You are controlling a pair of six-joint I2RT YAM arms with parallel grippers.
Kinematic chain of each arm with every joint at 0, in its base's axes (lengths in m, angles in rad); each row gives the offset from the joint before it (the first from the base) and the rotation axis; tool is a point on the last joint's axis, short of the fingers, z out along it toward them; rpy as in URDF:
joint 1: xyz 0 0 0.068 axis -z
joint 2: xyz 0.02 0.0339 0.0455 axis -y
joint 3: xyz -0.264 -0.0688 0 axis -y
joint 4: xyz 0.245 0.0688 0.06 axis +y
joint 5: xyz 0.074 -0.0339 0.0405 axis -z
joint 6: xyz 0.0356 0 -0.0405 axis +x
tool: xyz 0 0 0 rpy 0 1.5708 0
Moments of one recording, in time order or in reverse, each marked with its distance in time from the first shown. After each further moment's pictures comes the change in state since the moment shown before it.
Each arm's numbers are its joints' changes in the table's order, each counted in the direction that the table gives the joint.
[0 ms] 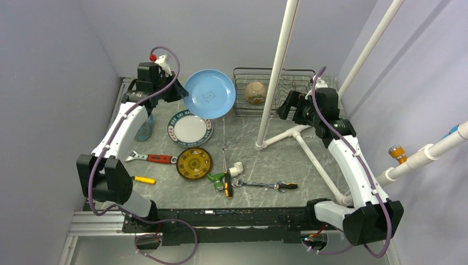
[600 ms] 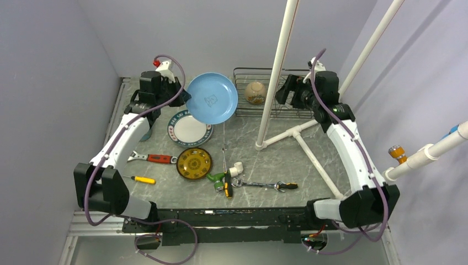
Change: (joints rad) left arm 0.035 0.079 -0.170 -0.183 0.003 0.050; right arm 0.000 -0.129 0.199 -0.027 -0.044 -0.022
